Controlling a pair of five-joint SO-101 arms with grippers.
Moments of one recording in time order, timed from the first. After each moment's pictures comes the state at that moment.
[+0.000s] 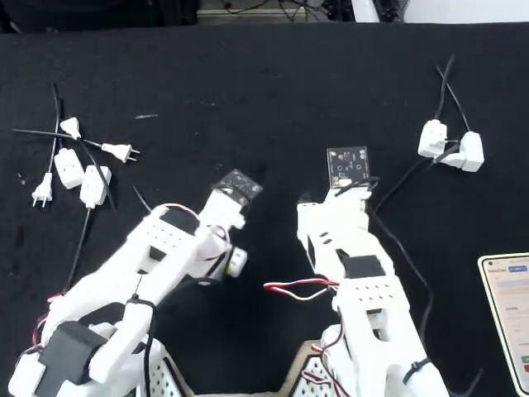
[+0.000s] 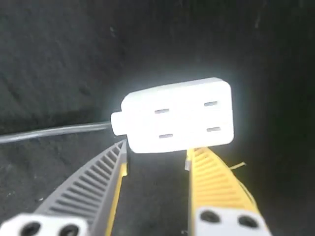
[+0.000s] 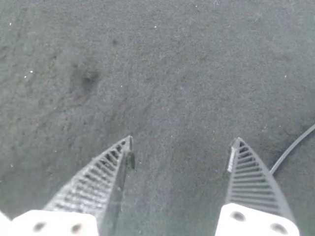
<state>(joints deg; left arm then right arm) 21.3 -20.0 53.6 51.9 -11.7 -6.1 -50.4 80.7 21.1 -1.6</state>
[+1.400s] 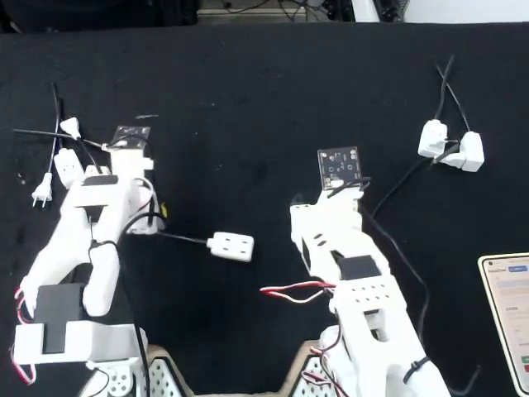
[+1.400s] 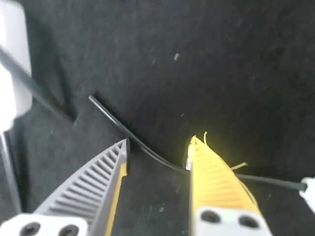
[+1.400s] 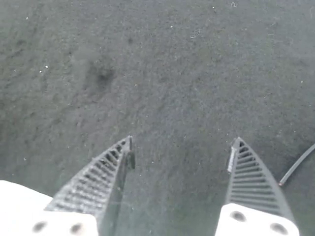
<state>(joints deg) -10.9 -5.7 42.3 49.6 -9.7 -8.7 -50.4 80.7 21.1 -1.6</state>
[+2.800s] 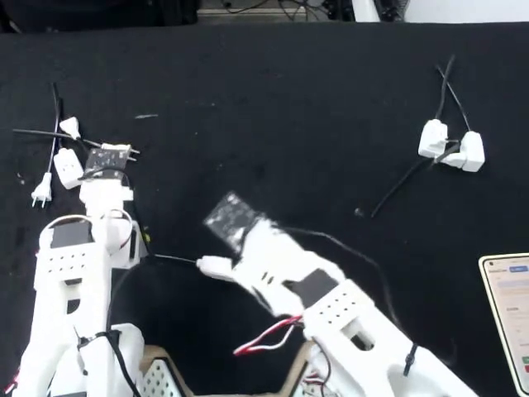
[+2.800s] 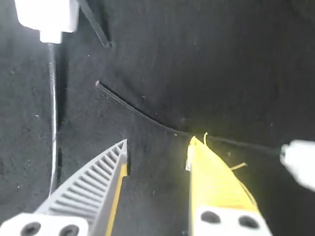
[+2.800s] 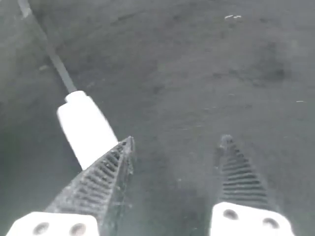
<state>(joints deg) -14.9 -43.3 61.1 58.3 -11.5 -38.9 -50.4 79.3 34.3 16.9</state>
